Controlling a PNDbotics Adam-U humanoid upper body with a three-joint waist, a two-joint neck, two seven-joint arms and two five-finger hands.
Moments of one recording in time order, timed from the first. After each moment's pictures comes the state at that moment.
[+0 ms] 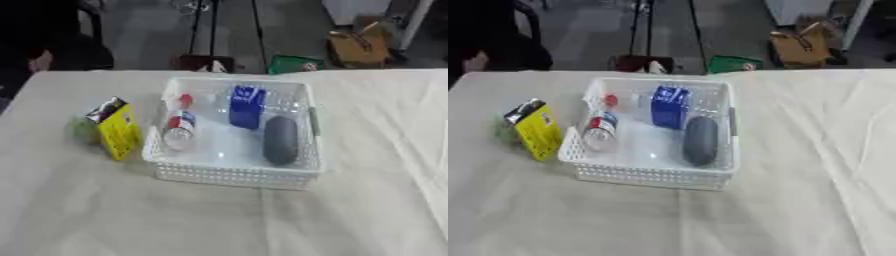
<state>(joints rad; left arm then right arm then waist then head) -0.14 0.70 0.10 -1.81 -0.47 -0.28 0.27 -0.42 -0.29 -0.28 -1.98 0.62 -0.37 -0.72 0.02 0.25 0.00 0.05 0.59</state>
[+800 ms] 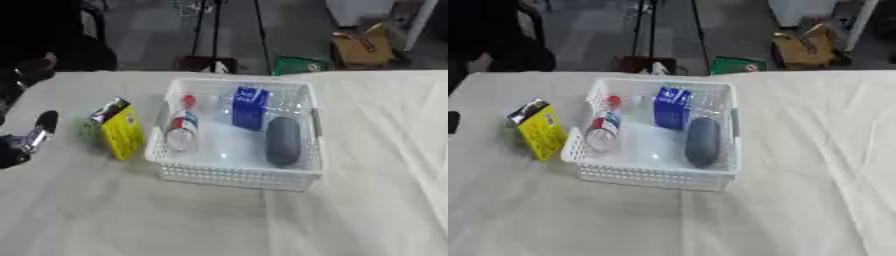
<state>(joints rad) -0.26 1.00 -0.11 -1.78 -0.39 -0.17 0.05 -0.42 -0.28 -0.27 -1.98 0.60 -0.37 -0.69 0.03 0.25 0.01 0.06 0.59</state>
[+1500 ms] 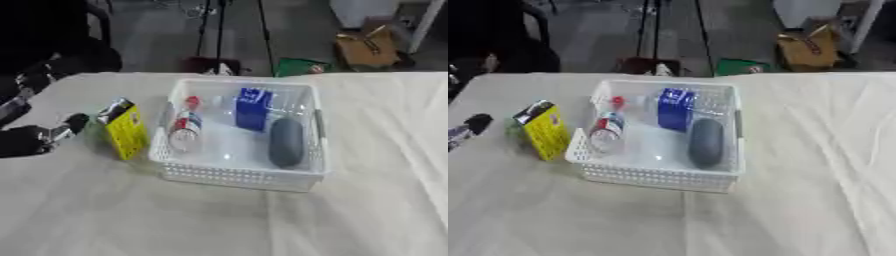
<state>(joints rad) -0.37 0.87 -0.14 -1.74 -0.31 -0.07 -0.14 -0.41 -0.27 -0.26 -1.98 0.58 -0.37 -0.67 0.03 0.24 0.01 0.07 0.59</state>
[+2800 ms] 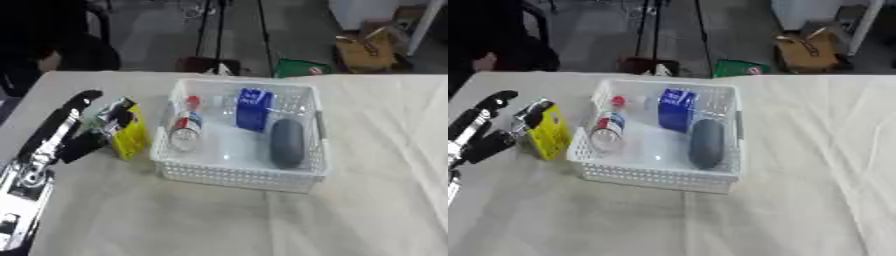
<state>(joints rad) -0.43 0.37 0.03 -1.64 -0.62 0.27 -0.25 -0.41 -0.26 -0.26 -1.98 0.57 -0.37 -0.67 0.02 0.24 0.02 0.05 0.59</state>
